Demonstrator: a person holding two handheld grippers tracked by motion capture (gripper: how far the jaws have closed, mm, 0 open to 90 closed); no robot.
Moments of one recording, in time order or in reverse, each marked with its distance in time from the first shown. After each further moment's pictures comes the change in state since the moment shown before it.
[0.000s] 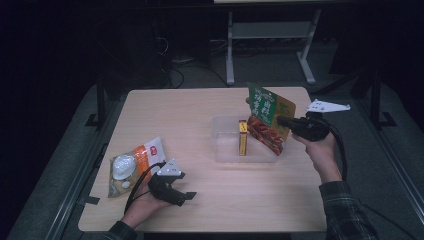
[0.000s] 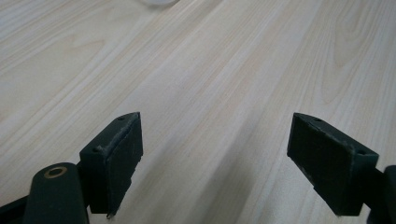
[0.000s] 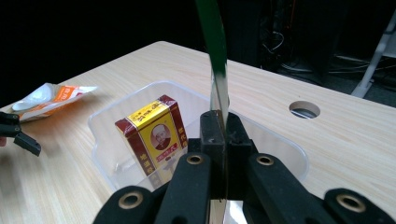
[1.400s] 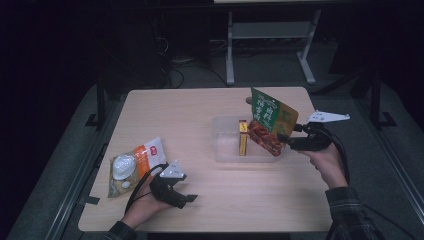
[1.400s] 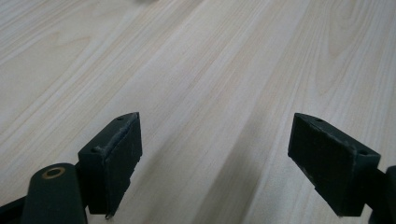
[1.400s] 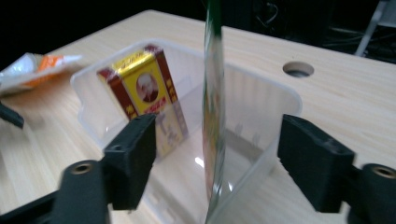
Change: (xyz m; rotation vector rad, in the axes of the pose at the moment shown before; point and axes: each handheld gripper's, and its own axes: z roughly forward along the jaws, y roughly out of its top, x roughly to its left) left arm -0.006 0.001 0.002 0.034 -0.014 0.026; right arm -0.002 -0.030 -0.006 0.095 -0.036 0.027
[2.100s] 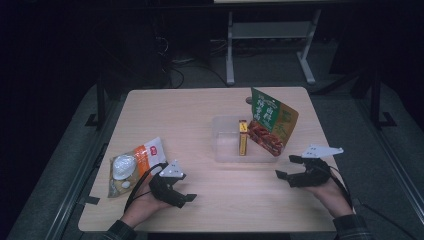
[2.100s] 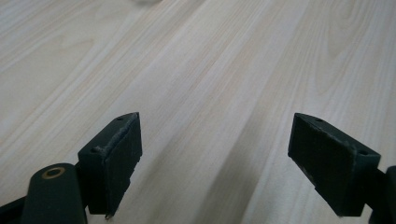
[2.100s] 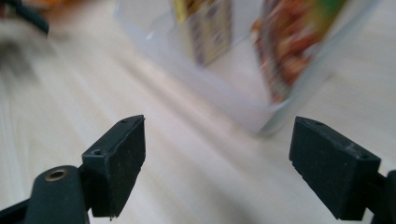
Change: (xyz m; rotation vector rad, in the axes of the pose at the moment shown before) left arm 0.001 0.003 -0.005 0.006 0.004 0.025; right arm 0.048 -0.072 -0.012 0.152 0.023 -0.055
